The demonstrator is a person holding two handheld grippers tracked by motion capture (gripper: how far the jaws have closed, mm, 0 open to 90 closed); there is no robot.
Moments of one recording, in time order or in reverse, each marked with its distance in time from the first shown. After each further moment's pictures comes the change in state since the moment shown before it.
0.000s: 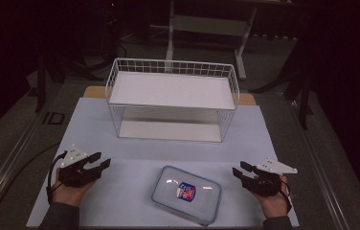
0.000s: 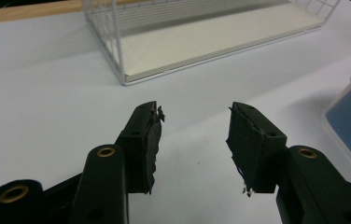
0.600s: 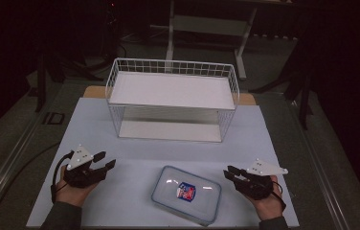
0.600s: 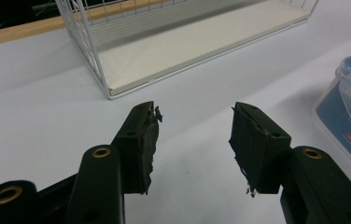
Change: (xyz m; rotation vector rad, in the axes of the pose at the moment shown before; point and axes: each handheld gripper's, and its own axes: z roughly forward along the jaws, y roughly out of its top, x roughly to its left) left arm -0.010 0.004 0.004 -0.007 -0.008 0.076; right arm 0.030 0.014 0.003 0.009 0.104 -0.089
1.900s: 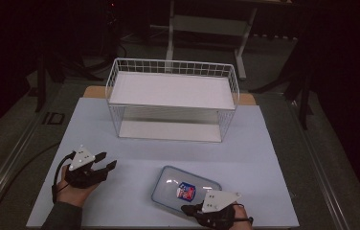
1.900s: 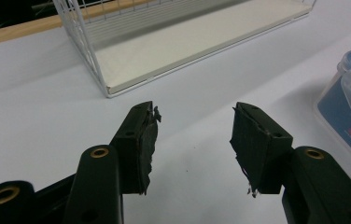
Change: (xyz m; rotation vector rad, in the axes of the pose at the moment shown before) left arm -0.003 -0.001 0.003 0.014 0.002 0.017; right arm 0.118 0.005 0.028 0.085 0.416 -0.270
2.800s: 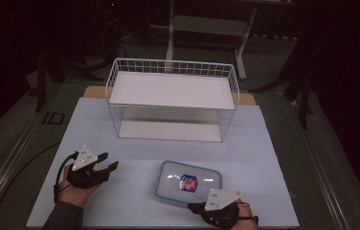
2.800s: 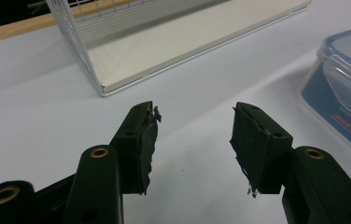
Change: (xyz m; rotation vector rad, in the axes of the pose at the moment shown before) left arm -0.004 0.001 0.004 0.014 -0.005 0.018; right arm -0.013 -0.011 -0.003 0.062 -0.072 -0.002
